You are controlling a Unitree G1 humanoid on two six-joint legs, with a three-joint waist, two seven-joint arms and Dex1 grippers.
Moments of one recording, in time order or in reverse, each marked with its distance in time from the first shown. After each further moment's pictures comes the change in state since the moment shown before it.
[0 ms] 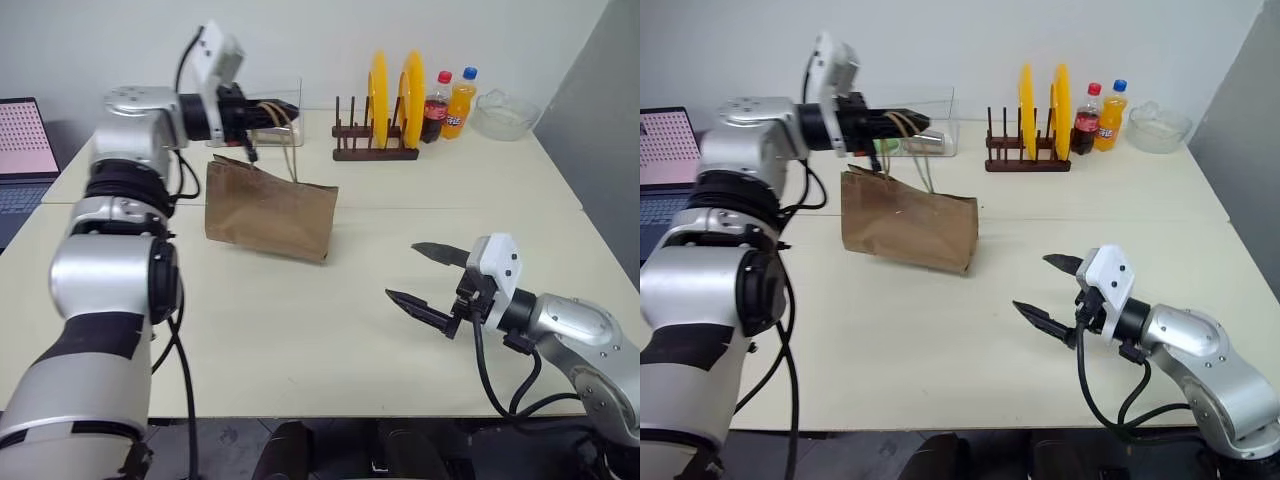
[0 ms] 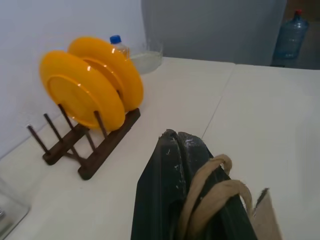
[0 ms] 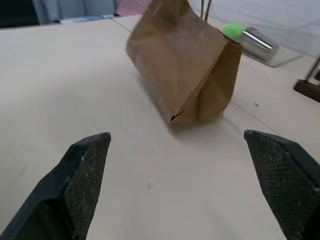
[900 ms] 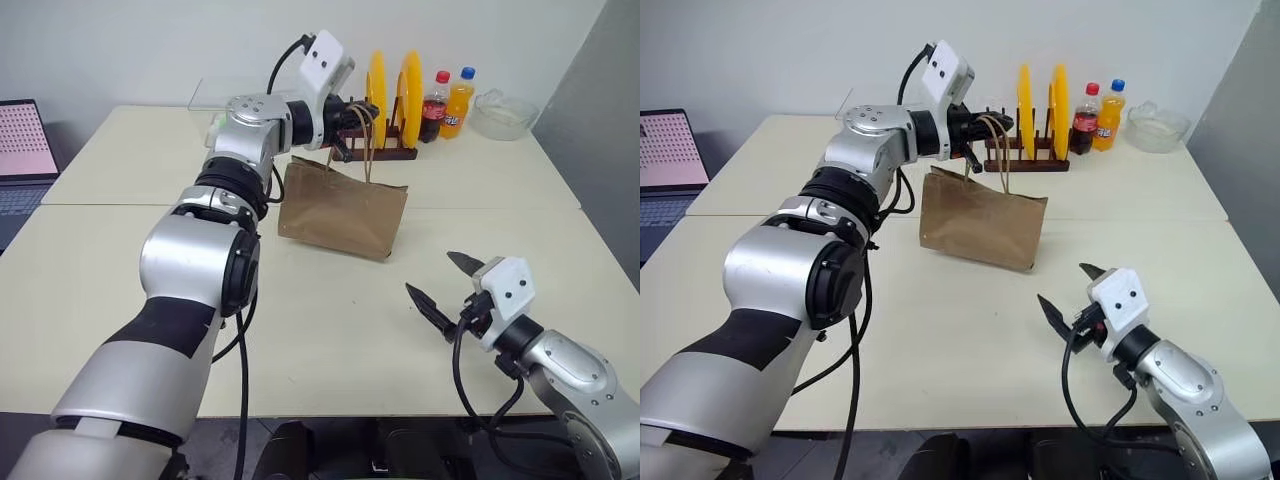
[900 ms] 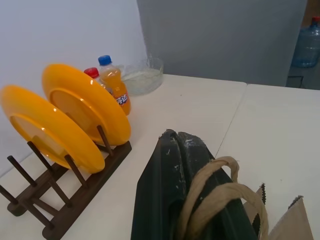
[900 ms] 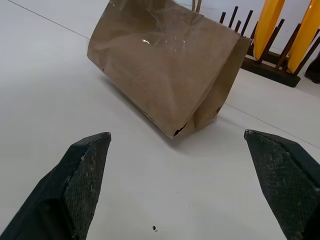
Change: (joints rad) left arm -0.092 -0.268 0.044 0.148 0.096 -0.100 0.317; right arm 0.179 0.126 0.025 -0.117 -0.173 -0.006 -0.262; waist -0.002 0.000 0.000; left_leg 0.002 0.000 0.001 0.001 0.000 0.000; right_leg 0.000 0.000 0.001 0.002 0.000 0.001
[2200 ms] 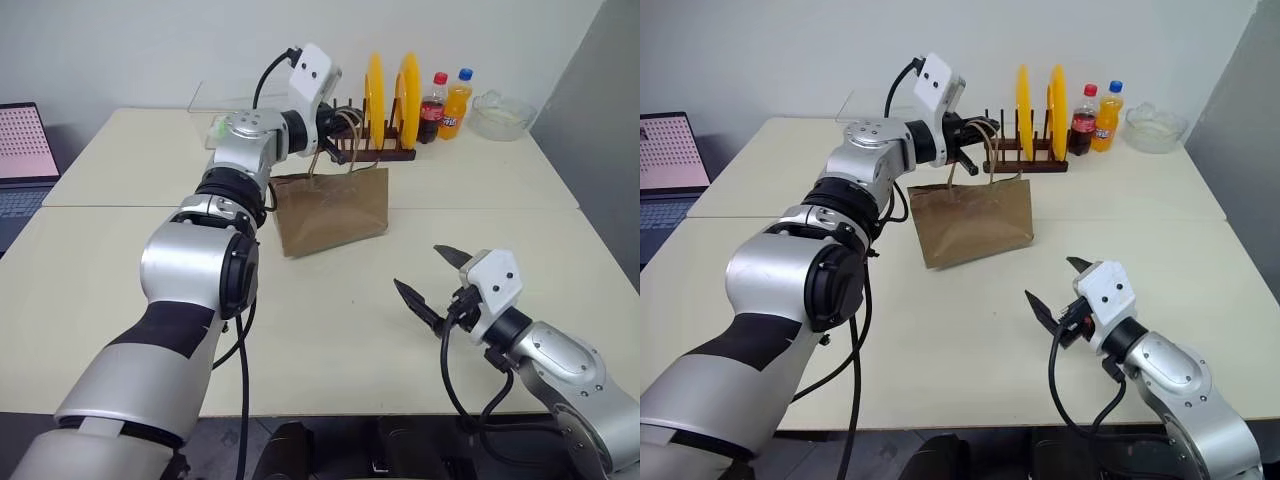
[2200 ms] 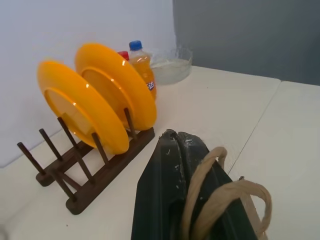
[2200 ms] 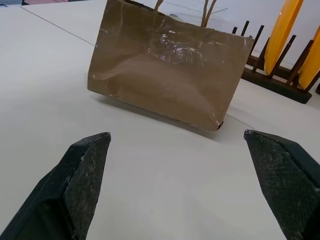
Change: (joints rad) left arm 0.033 0.008 0.072 0.018 0.076 -0.014 0.122; right arm -0.082 0.016 0.051 -0.010 -0.011 0.058 0.009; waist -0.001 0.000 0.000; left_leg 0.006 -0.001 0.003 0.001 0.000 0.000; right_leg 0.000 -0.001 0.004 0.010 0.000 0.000
